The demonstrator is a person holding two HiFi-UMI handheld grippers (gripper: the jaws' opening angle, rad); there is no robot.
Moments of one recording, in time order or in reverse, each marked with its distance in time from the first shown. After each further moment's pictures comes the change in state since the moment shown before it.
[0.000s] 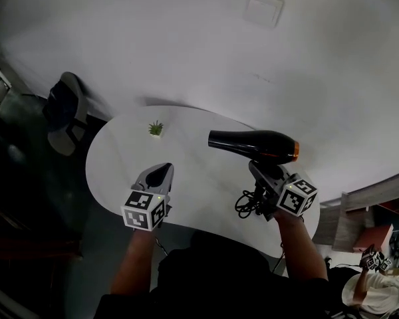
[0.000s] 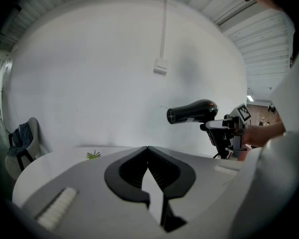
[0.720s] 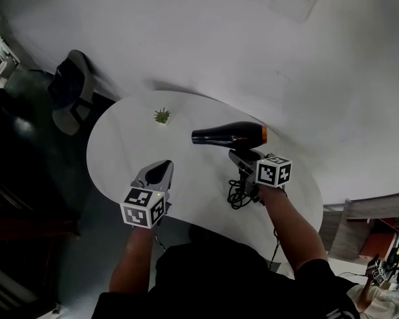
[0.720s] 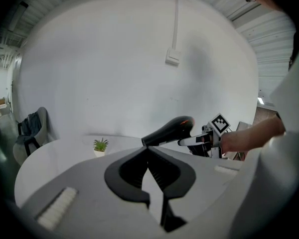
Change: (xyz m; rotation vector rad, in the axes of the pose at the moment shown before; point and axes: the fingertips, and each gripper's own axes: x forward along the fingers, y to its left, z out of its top) left arm 0.009 0.021 -0.030 -0.074 0.073 0.082; right arm 0.114 -0.059 -0.102 0.111 0.328 0.060
